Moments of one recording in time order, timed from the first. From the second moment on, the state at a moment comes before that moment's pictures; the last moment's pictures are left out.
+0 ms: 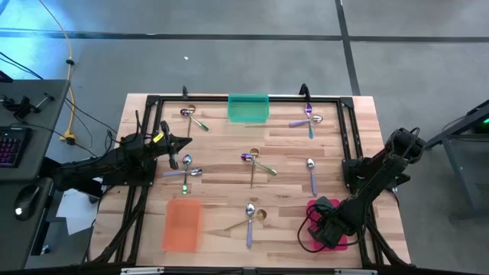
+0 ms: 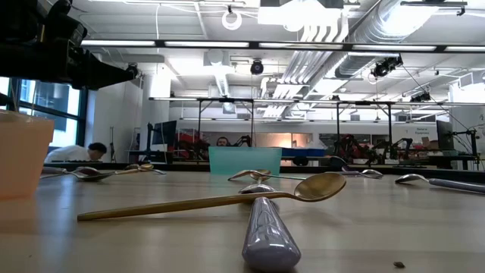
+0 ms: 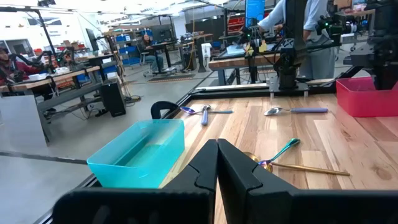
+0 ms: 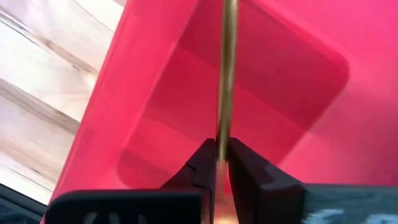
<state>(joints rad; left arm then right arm) 0.28 0.02 0.01 0.01 -0.05 0.17 0.89 1.57 0.93 -0.84 0.01 1.88</state>
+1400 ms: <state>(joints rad) 0.28 0.02 0.01 0.01 -0.05 0.17 0.60 1.56 0.97 -0.34 0.48 0.64</state>
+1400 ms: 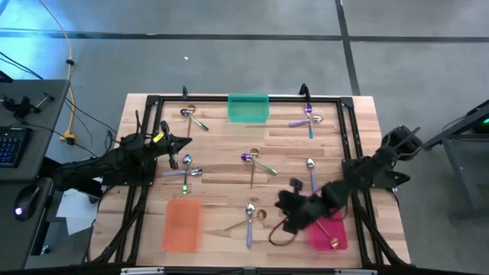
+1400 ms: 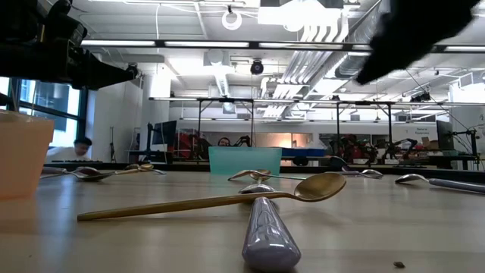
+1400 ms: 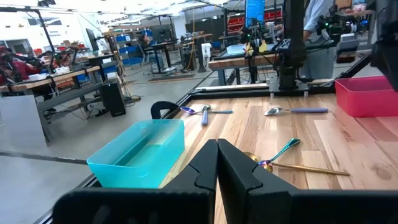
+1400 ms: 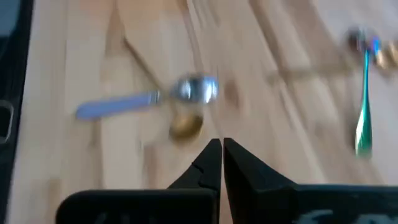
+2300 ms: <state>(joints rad) 0.28 0.02 0.01 0.05 0.03 -0.02 0.04 1.56 0.61 0.57 0.13 0.05</state>
